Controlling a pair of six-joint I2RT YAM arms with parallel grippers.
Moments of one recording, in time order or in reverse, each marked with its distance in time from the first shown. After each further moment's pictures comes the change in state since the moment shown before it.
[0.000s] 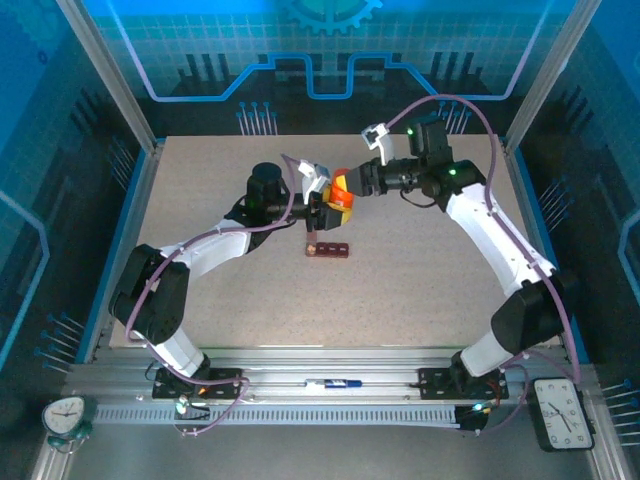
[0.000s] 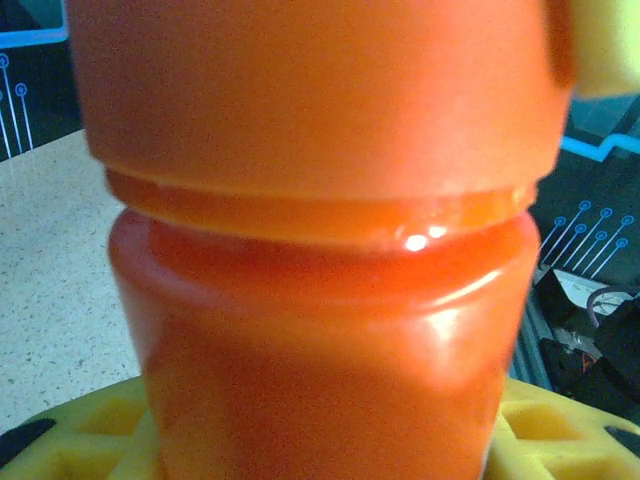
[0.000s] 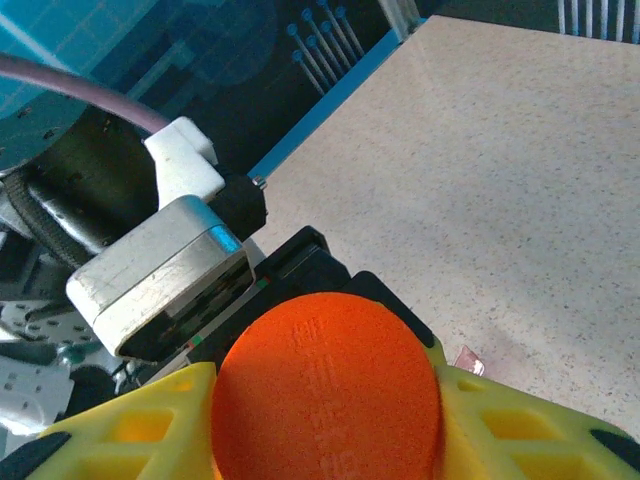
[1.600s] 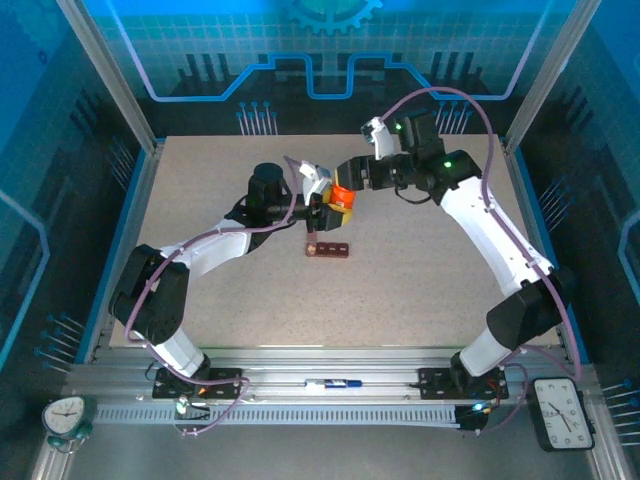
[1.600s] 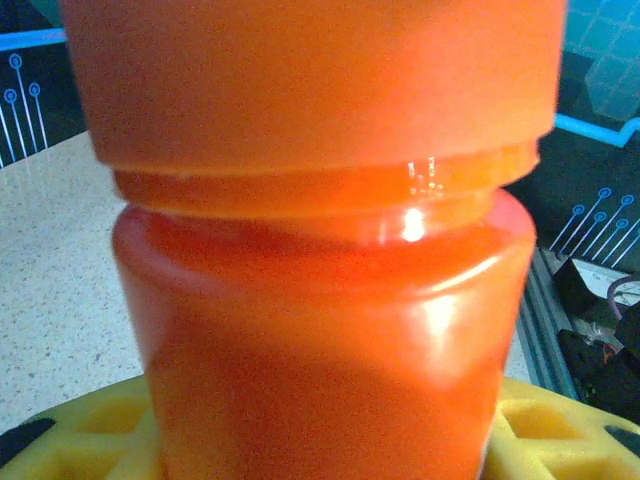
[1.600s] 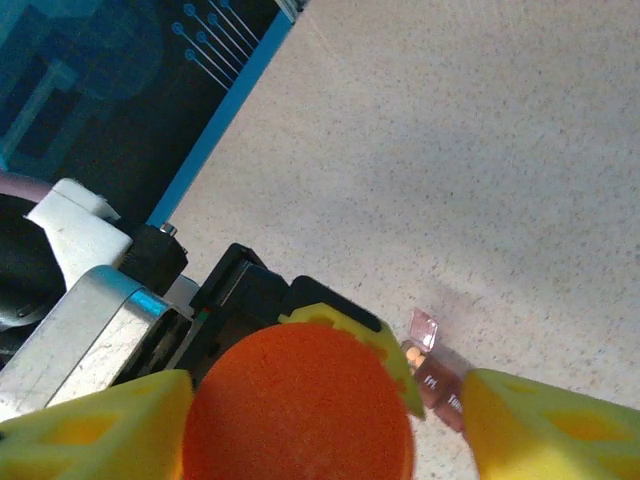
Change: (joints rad) left arm -0.003 0.000 0.002 -0.029 -0.022 0.052; right arm 0.037 0.056 0.186 -0.220 0.213 0.110
